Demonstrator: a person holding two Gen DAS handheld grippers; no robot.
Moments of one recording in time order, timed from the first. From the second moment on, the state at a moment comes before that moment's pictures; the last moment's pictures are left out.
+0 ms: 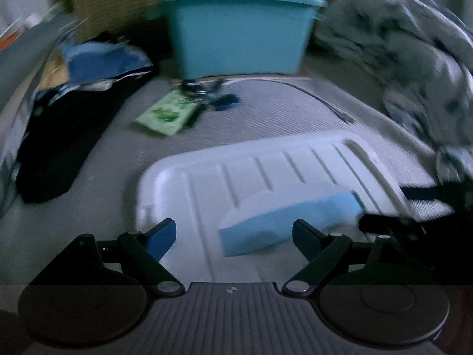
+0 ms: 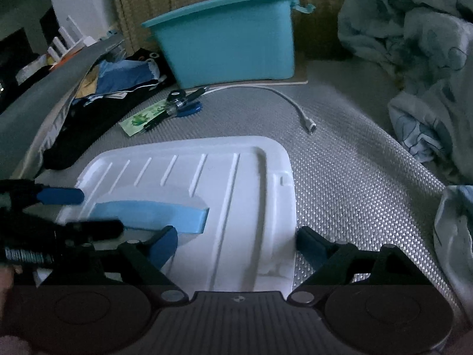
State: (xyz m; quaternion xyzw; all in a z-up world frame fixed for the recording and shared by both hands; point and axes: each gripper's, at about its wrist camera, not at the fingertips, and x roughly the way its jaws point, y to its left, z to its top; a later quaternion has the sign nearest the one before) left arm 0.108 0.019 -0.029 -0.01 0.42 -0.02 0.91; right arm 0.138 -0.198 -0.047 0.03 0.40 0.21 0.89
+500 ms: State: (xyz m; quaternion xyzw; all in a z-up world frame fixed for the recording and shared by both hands) left arm 0.121 0.071 -0.037 -0.11 0.49 -0.03 0.87; right arm 0.145 -0.226 -0.048 0.07 0.41 0.28 0.87
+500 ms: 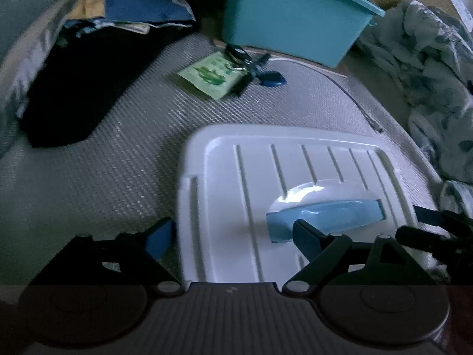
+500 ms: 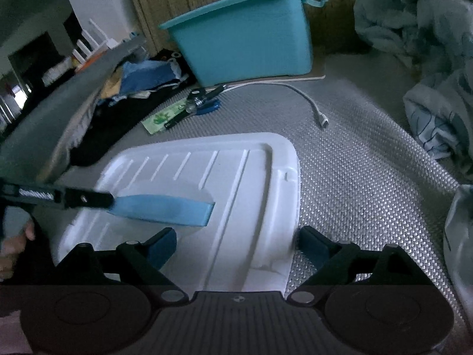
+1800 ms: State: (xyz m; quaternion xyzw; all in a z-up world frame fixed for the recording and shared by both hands) left arm 0.134 0.137 -0.055 -0.39 0.44 -0.16 0.79; right arm 0.182 -0.295 -0.087 0.48 0.44 0.43 0.62
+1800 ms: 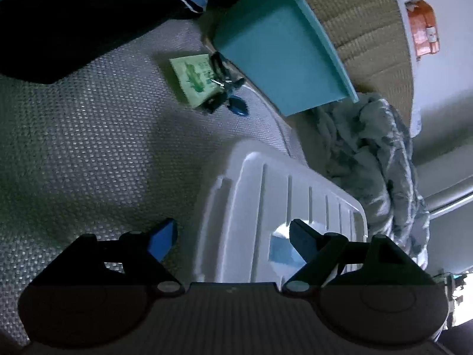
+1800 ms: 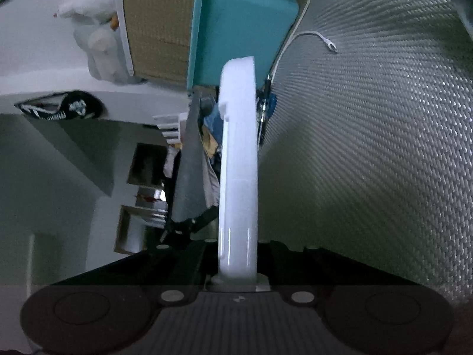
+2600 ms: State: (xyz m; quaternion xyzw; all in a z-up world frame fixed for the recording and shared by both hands) left arm 0.095 0.119 -0.019 -0.39 0.29 -0.26 0.83; right arm 0.201 -0.294 -0.054 0.49 0.41 0.40 0.65
